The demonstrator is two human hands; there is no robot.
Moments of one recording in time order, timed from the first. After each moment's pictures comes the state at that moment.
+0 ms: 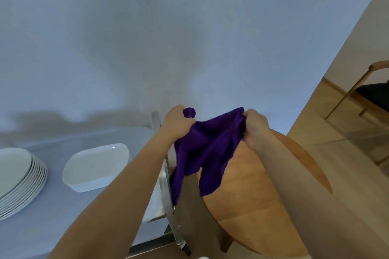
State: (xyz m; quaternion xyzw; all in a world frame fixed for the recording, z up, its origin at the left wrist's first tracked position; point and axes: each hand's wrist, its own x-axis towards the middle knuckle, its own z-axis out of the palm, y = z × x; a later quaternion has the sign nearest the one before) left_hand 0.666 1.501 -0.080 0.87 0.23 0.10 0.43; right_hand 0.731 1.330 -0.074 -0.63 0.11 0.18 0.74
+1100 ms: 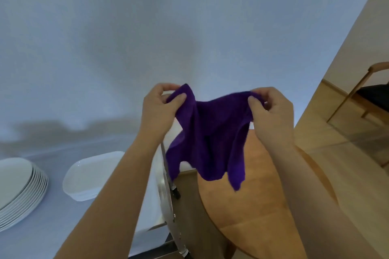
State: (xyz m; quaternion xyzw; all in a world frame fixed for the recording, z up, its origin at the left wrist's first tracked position) left_hand 0.645 1.506 -0.039 0.73 0.17 0.29 0.60; right_hand 0.723 1.308 -0.043 -0.78 -0.17 -0.13 0.59
